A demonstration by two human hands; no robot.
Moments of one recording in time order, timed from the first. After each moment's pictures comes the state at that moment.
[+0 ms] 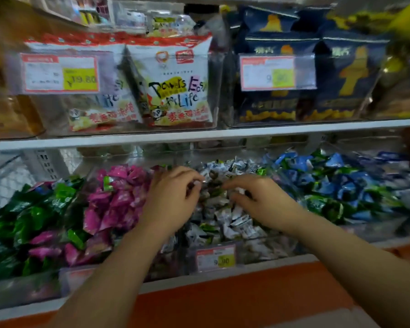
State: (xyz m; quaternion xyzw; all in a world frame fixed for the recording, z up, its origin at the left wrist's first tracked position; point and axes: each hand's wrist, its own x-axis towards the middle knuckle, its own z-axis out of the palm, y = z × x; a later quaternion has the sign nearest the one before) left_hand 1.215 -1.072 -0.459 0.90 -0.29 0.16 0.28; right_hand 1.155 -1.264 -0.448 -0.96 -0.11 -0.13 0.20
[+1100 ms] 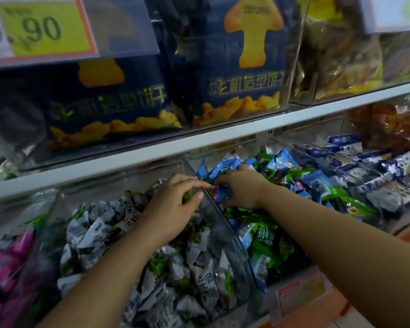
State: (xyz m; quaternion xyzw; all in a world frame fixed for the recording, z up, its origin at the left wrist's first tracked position) left_hand 1.294 -1.266 -0.484 0.85 -0.40 -0.01 0.34; right_hand 1.268 -1.458 -0.495 -1.00 0.05 -0.01 0.01
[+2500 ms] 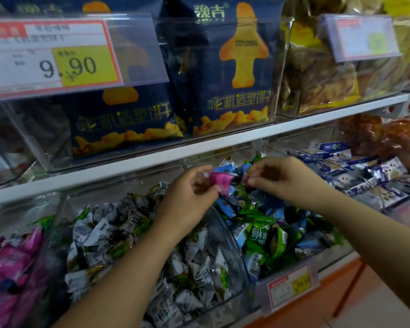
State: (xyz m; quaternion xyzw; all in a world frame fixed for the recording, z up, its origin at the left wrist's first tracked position) left_hand 1.264 -1.283 -0.469 0.79 -0.34 -0.03 0.52; right_hand 1.172 -1.476 -0.454 -0.91 0.03 -0.21 0.37
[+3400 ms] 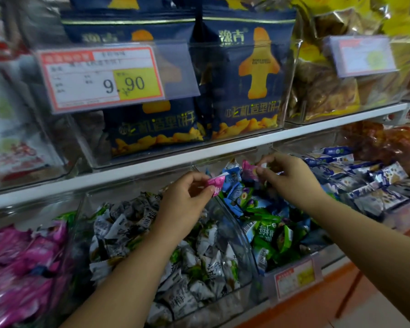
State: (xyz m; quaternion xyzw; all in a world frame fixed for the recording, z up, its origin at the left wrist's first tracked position) left_hand 1.264 -1.257 -0.469 0.76 -0.33 0.00 0.55; right_hand 1.182 -1.464 -0.458 -0.87 0.12 -0.31 0.37
